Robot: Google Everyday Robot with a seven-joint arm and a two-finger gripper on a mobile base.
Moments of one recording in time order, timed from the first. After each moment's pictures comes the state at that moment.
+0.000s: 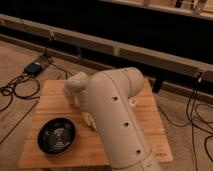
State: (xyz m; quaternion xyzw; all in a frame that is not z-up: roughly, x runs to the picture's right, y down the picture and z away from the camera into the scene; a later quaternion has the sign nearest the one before) arm -0.059 0.193 0.870 -0.42 0.37 0.29 0.78
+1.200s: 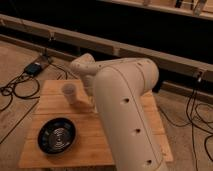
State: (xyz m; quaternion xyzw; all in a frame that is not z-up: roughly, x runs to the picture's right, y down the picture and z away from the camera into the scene) arm -0.033 0.067 0.852 -0.28 0.33 0.48 0.77
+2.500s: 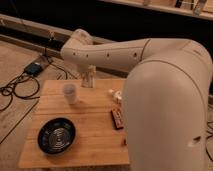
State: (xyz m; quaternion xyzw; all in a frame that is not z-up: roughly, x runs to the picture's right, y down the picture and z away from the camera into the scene) arm -0.091 -0.073 0.767 -0.09 0.11 0.64 0.76
